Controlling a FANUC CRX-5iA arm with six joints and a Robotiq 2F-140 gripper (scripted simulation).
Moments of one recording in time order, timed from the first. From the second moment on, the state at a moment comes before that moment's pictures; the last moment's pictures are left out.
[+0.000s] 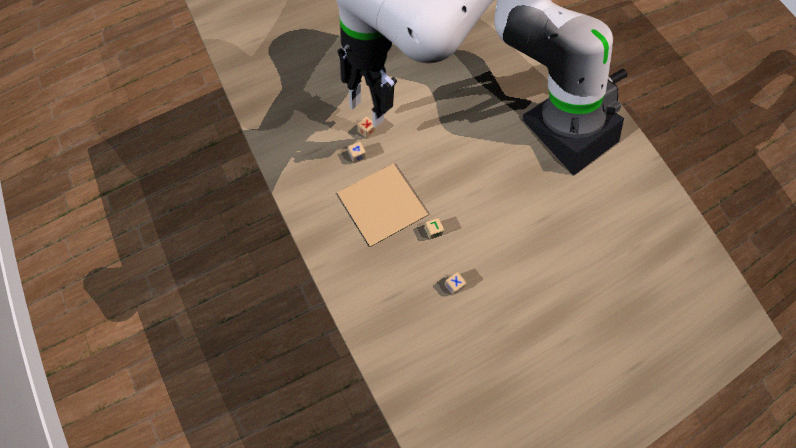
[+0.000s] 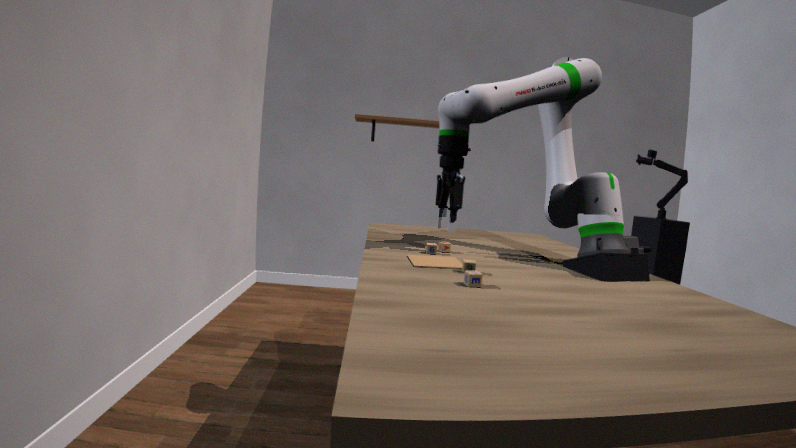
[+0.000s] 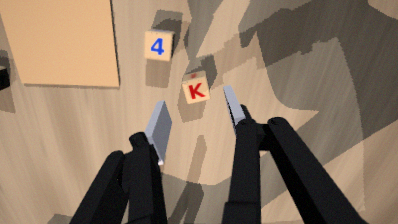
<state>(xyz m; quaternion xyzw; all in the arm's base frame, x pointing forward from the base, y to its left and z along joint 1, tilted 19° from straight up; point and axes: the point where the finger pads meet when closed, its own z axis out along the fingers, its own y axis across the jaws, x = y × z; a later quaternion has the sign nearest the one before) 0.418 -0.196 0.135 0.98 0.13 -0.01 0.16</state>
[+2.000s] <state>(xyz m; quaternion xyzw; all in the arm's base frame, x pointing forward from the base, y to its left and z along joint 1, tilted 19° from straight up) 0.419 -0.213 0.085 0.98 0.13 -0.01 0.16</state>
